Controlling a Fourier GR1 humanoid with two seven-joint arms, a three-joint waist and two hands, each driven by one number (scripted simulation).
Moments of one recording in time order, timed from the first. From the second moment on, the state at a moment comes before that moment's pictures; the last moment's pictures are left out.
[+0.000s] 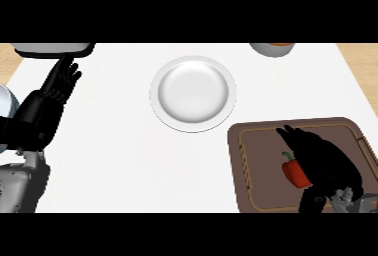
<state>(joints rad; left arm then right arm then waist) -0.26 0.33 0.03 -1.61 0.10 0.00 0.12 -0.22 -0.68 0.53 -1.87 0.48 0.45 0.83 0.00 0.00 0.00</state>
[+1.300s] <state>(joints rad) -0.27 0.29 0.10 -1.61 0.06 -0.07 0.12 -0.19 -0.51 0.42 -1.44 0.85 0.29 0.44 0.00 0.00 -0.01</state>
